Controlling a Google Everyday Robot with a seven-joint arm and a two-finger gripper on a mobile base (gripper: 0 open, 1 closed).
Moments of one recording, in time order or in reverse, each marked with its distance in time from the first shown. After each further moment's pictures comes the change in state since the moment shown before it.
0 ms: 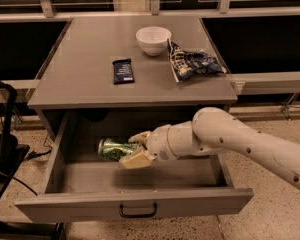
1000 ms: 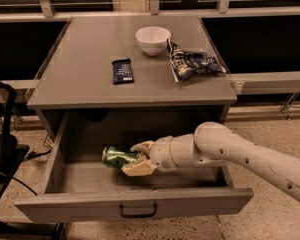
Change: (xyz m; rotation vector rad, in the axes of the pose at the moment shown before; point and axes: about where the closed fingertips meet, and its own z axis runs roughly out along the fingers) arm 0.039 -0.002 0.021 -0.019 -0.046 0.040
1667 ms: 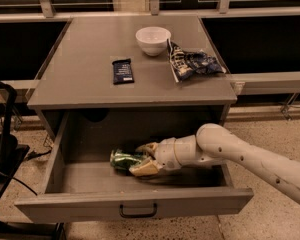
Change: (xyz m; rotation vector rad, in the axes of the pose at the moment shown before) arm 0.038 -0.032 0.013 -0.039 -0.007 -0.066
